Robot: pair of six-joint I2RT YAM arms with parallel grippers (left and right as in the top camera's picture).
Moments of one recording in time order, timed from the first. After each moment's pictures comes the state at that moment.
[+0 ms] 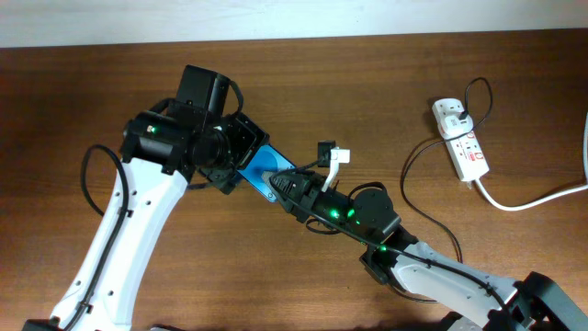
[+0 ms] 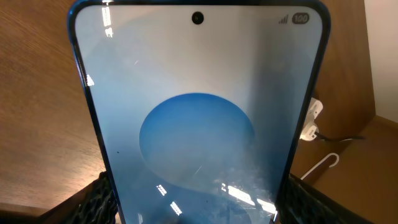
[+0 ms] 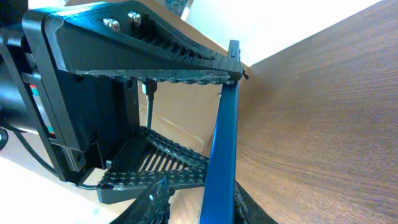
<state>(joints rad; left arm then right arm) -0.32 1.53 1.59 -1.19 0.26 -1.18 0.71 1.43 0.53 0.95 -0.32 0.99</state>
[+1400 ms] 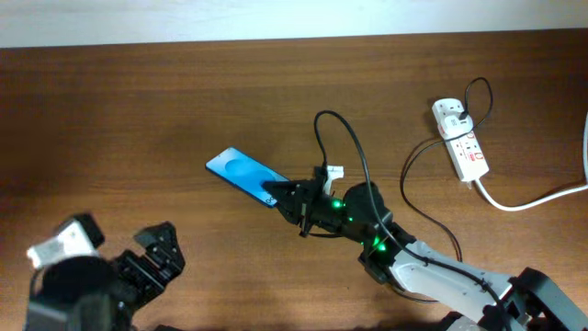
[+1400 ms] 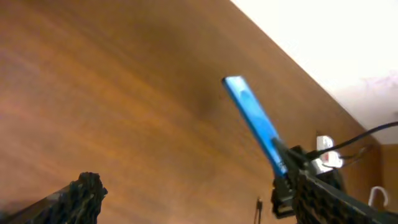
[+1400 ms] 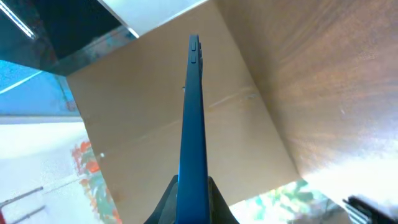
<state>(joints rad) -0.33 0.70 1.39 -1.43 -0.19 -0.89 0.69 1.45 0.53 0.84 -0.43 1.97</state>
